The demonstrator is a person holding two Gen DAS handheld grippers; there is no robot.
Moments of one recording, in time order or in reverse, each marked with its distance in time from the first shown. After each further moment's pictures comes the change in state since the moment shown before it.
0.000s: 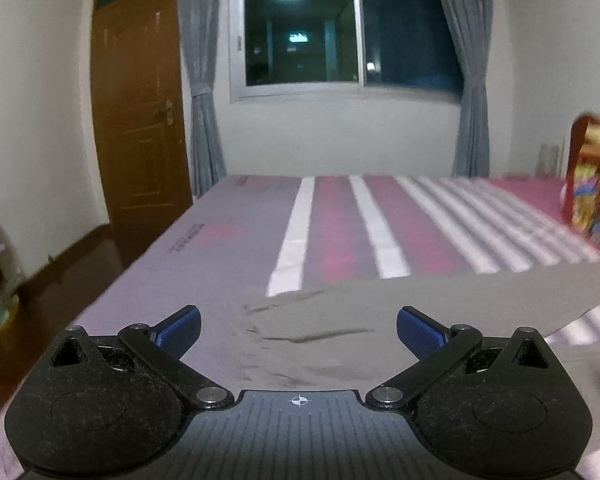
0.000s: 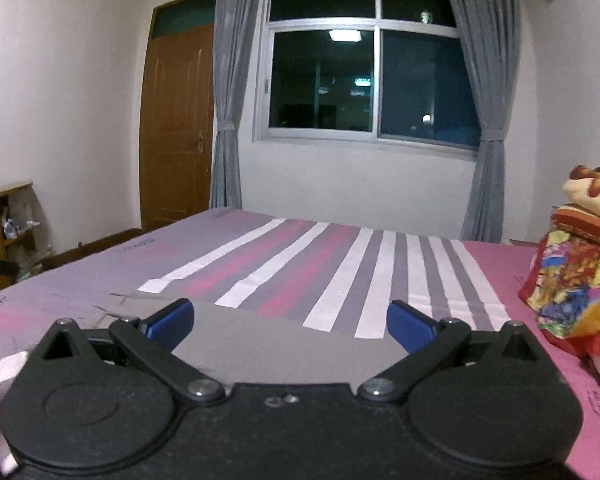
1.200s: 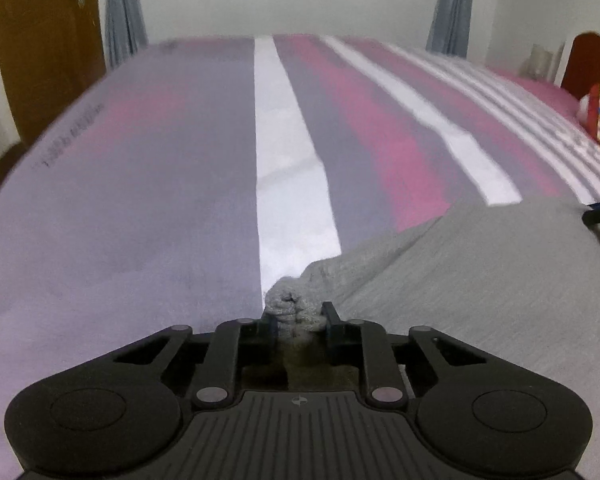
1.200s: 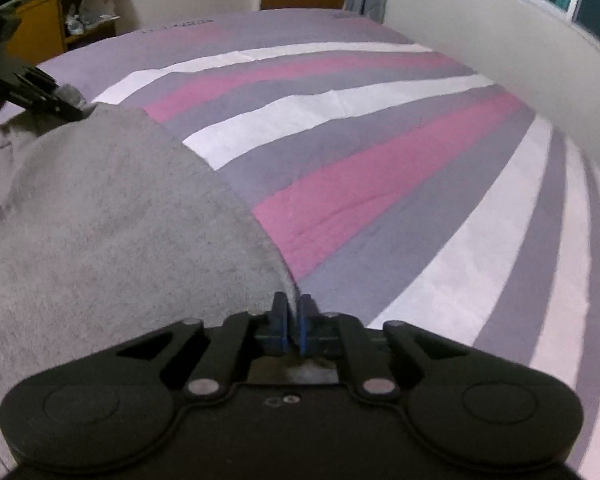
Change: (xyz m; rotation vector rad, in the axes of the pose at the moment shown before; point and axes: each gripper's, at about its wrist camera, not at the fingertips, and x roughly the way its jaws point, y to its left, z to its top) left arm 0.338 0.038 -0.014 0.026 0.350 -0.235; right arm 0.349 0.003 -0.058 -0.352 0.519 0.306
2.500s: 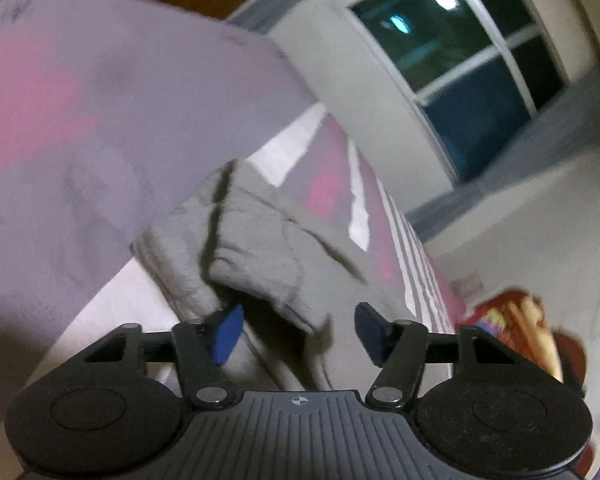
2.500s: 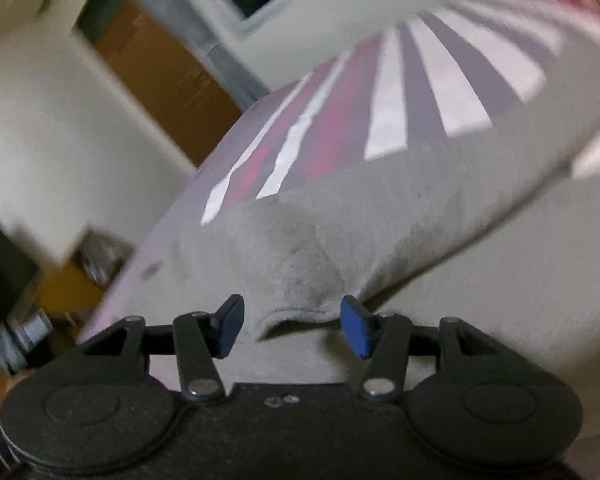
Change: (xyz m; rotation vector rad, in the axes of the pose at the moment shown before) left arm -0.243 -0.024 -0.261 -0.861 -0.244 -0.310; right arm -0.221 0.137 -0.209 1.004 -0.325 0.273
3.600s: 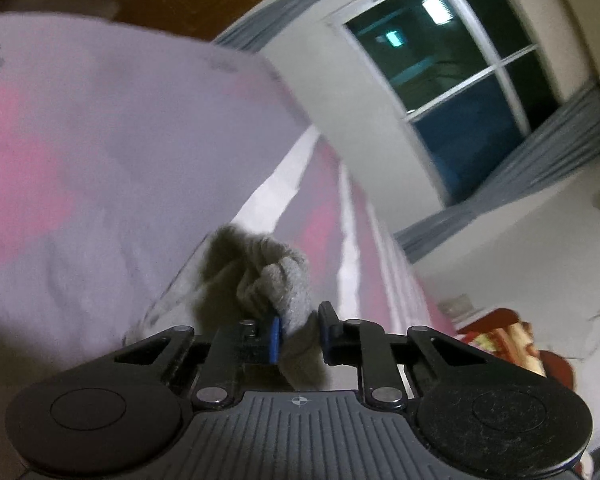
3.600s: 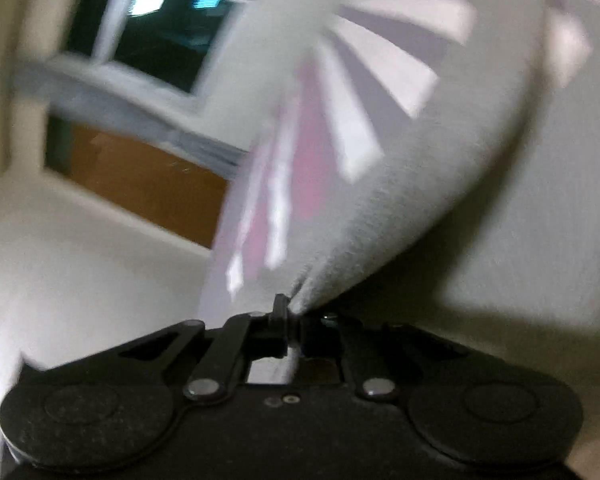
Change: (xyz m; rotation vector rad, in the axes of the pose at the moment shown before) left arm 0.004 -0.009 0.056 0.026 -0.036 -0.059; right arm -0.013 -0.004 -0.020 0.183 -0.178 0.093
